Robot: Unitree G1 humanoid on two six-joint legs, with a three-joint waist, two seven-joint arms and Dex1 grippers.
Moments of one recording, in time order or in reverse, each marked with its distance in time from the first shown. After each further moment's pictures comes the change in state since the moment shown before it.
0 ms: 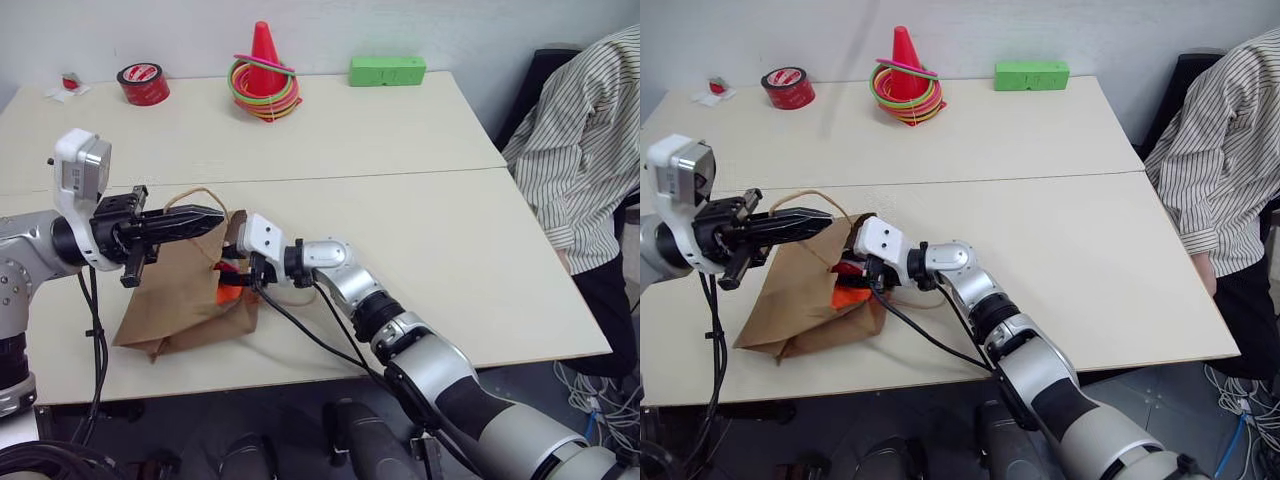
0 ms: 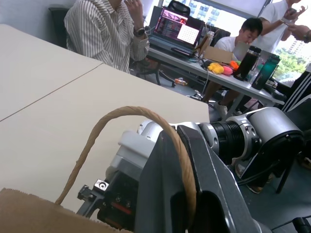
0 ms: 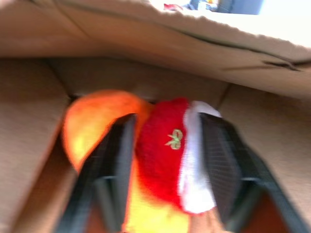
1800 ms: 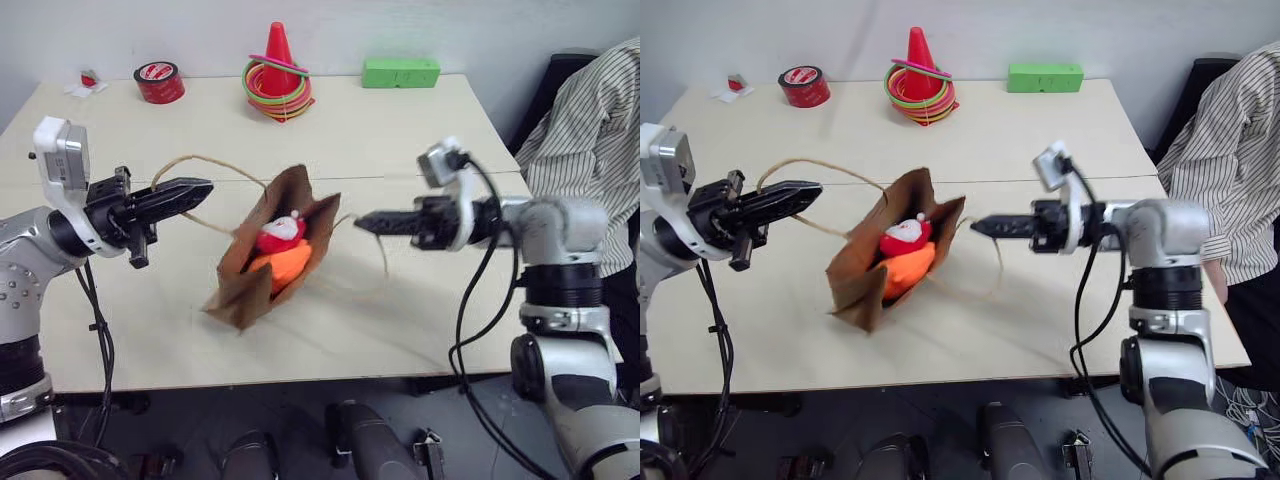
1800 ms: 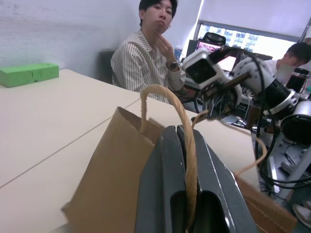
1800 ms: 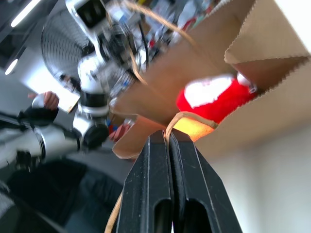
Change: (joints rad) left arm -0.027 -0.121 0.027 0.050 0.059 -0.197 0.126; right arm 0.028 -0.663 -0.412 -0.784 0.573 1.658 0.251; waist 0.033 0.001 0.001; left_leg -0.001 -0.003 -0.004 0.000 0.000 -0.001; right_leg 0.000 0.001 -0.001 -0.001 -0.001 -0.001
